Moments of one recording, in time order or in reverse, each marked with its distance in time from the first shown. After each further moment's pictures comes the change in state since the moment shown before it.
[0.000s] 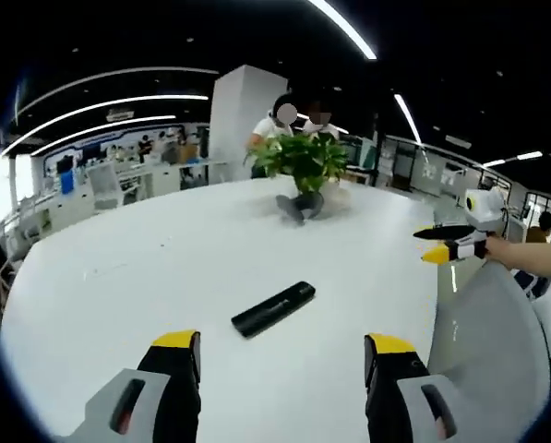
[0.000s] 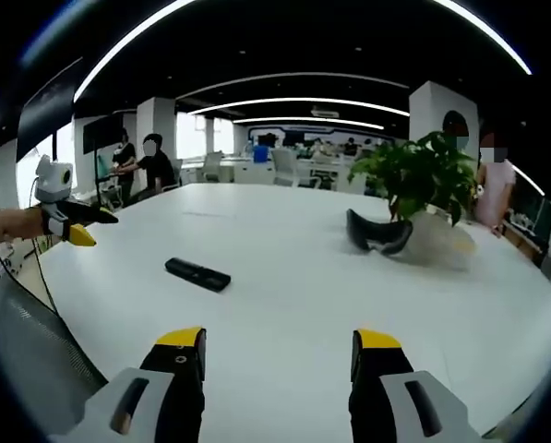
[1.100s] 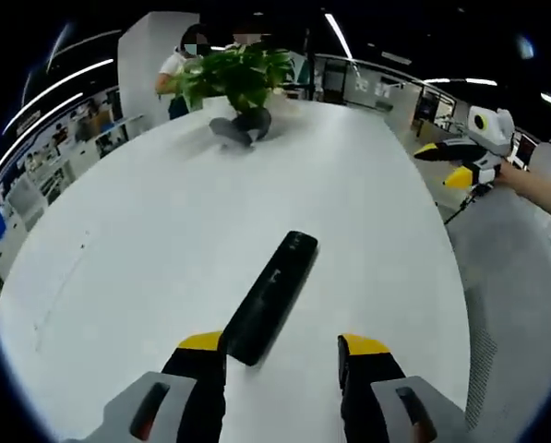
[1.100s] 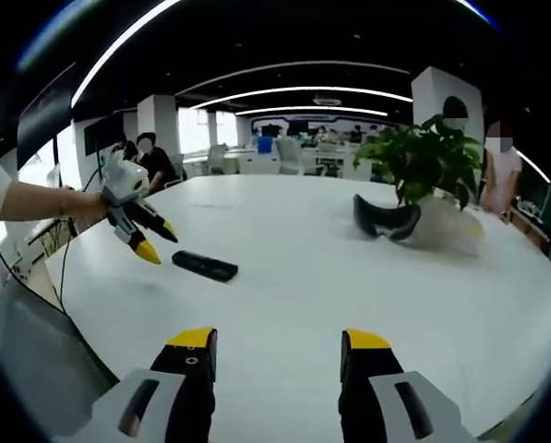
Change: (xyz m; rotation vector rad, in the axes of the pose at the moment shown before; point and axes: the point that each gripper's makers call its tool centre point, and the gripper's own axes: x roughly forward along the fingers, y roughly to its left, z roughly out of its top) left arm 0.108 0.023 -0.031 0.235 0.373 -0.257; right arm 0.003 0.002 -0.013 0.038 0.047 0.046
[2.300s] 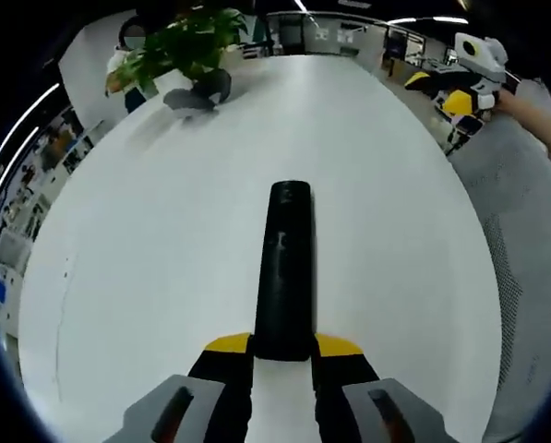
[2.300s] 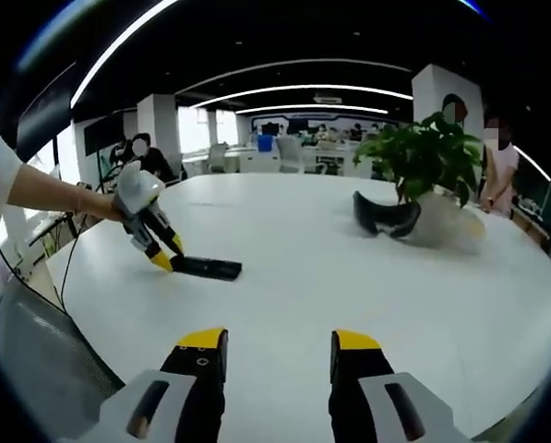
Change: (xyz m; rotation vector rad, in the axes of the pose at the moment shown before) left arm 0.024 0.004 -0.023 0.207 0.198 -0.032; right arm -0.002 -0.002 -0.001 0.014 0.000 0.000
